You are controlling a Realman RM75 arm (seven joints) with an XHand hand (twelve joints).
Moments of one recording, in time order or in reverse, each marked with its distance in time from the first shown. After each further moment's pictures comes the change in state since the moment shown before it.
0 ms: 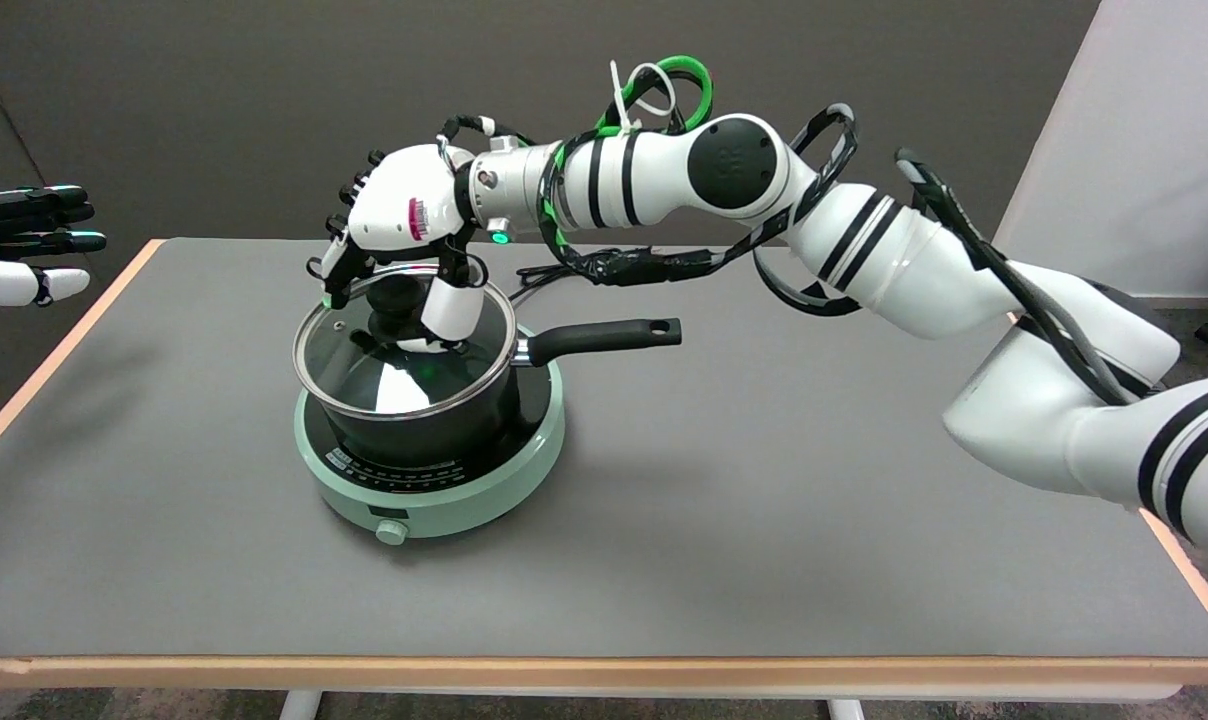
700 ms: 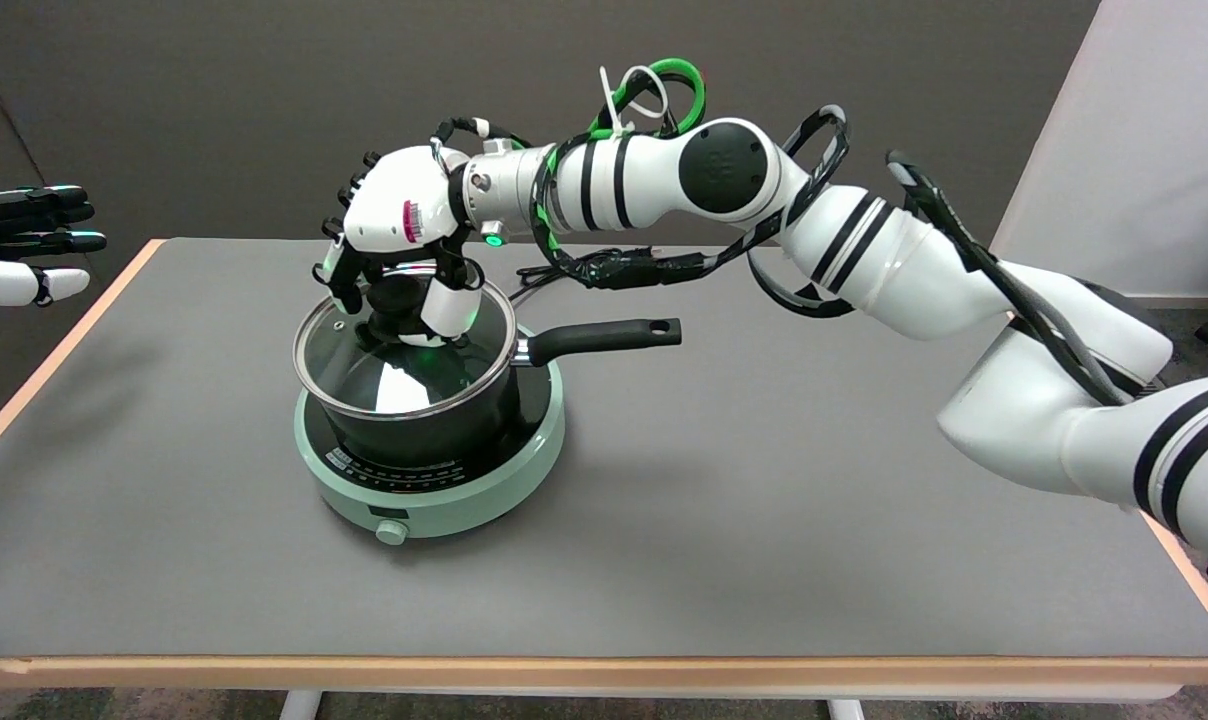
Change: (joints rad) arm 0.003 -0.014 -0.012 -0.012 -0.015 -0.015 0.000
